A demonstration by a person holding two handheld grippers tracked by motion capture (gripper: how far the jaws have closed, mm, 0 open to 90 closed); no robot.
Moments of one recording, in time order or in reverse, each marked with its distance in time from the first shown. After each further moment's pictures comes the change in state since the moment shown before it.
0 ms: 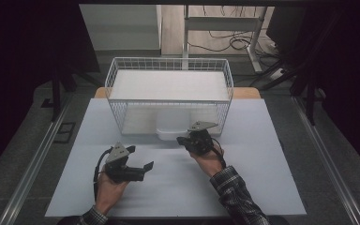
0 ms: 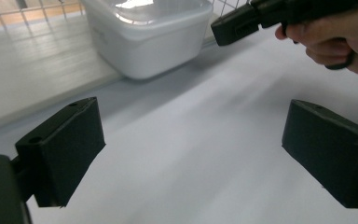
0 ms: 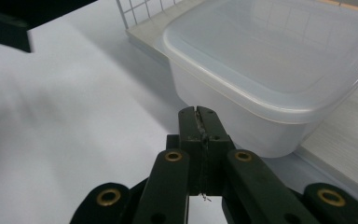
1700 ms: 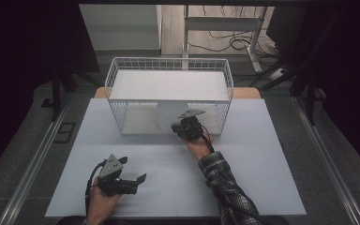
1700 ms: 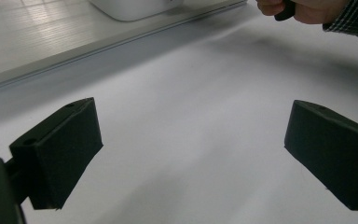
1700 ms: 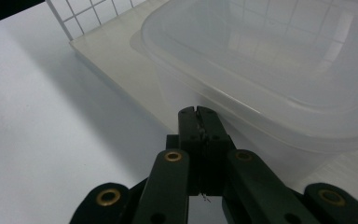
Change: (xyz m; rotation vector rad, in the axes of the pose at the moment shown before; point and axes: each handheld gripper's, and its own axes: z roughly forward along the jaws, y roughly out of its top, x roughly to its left) left arm -0.003 -0.029 -0.014 0.037 0.037 0.022; right arm -0.027 0.024 0.055 0.025 -0.071 0.014
